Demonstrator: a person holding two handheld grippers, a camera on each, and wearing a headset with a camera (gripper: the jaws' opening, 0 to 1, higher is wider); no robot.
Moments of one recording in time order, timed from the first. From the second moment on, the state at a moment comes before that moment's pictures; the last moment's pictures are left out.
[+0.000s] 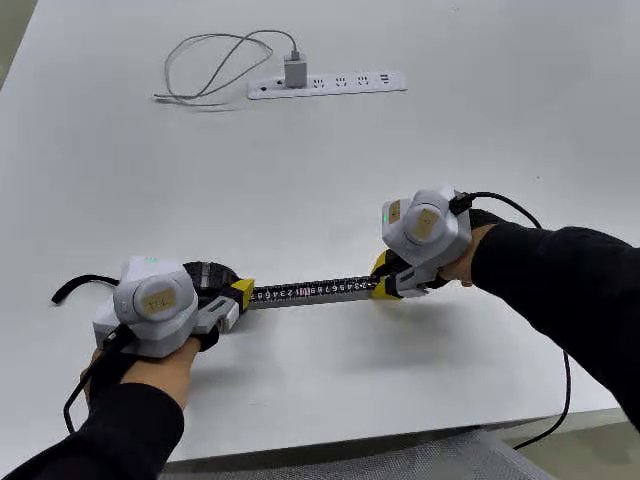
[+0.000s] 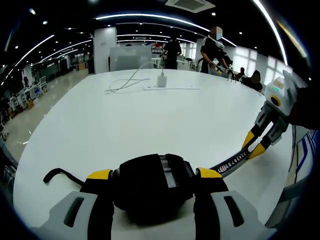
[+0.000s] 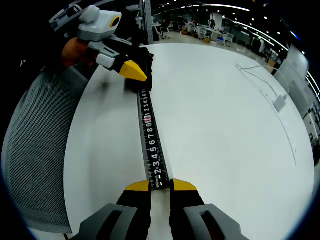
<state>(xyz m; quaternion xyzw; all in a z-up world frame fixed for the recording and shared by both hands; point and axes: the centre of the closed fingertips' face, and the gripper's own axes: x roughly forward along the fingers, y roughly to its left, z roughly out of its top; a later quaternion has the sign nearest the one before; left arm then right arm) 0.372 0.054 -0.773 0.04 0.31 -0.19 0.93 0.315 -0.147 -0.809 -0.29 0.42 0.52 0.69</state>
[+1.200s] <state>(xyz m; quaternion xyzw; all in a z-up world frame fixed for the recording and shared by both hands) 0.372 0.055 -0.772 0.04 0.31 -0.19 0.93 0.316 -0.140 -0.808 -0.28 0.42 0.52 0.69</state>
